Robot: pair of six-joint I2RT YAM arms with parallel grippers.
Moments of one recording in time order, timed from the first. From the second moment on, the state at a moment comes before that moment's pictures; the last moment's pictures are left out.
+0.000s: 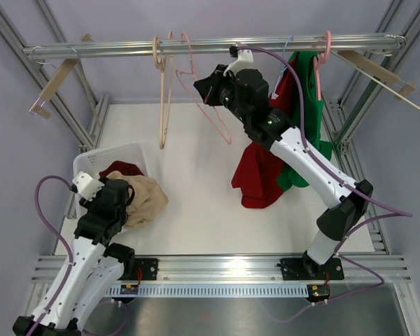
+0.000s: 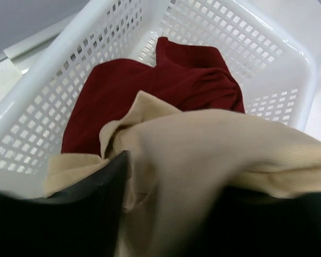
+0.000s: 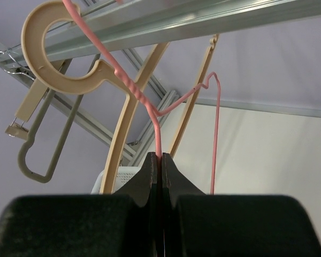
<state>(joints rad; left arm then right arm) -0.34 0.56 0.57 -0.79 -0.86 -0.94 0.73 1.71 1.87 -0.16 0.12 0.51</state>
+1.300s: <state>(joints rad) -0.22 0.42 0.87 -0.98 -0.19 -0.56 0.72 1.20 1.40 -0.24 0.06 0.46</state>
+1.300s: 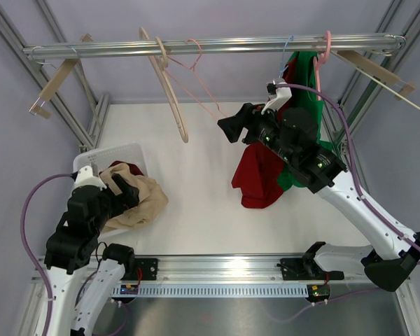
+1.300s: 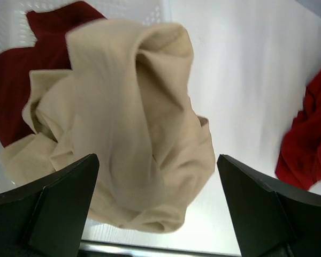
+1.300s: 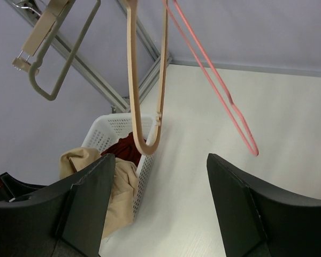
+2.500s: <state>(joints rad) -0.22 0.66 0.93 -0.94 -0.30 -0.55 0.72 1.12 1.32 -0.18 -0.05 0.52</state>
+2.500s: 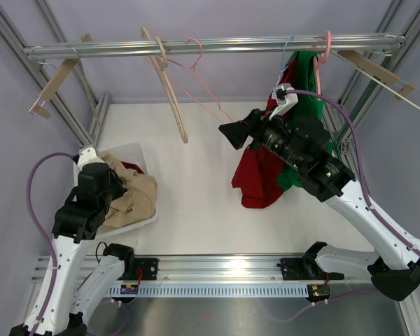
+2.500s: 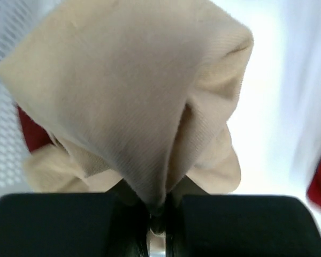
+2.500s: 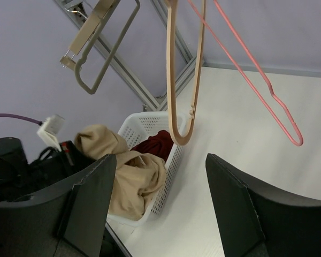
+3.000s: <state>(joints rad) 0.13 0.85 0.78 -0.69 -0.46 -0.53 0.72 1.00 1.30 -0.21 -0.05 0.51</state>
